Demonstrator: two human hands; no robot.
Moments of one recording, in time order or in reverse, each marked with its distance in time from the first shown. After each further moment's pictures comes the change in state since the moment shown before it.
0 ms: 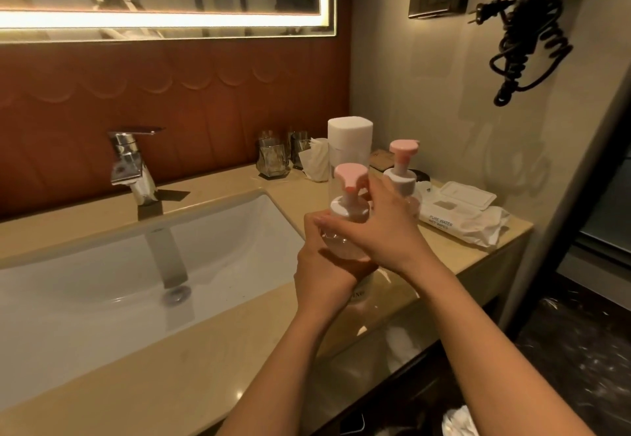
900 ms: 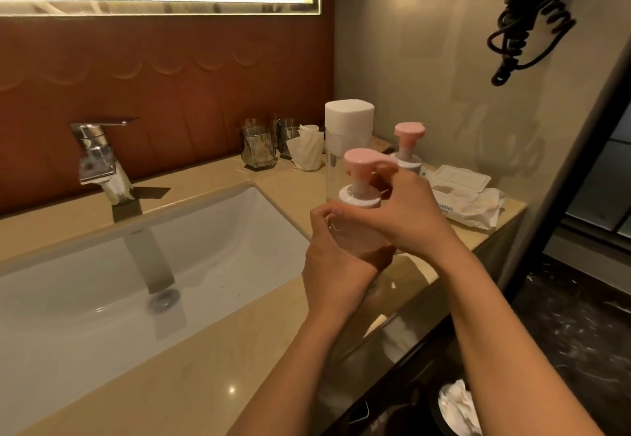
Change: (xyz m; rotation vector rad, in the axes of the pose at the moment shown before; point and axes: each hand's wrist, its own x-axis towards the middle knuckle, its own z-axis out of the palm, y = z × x) left_hand -0.003 -0.002 -0.003 -0.061 -0.070 0.022; right_hand 0.004 -0.002 -0.003 -0.009 0.058 0.037
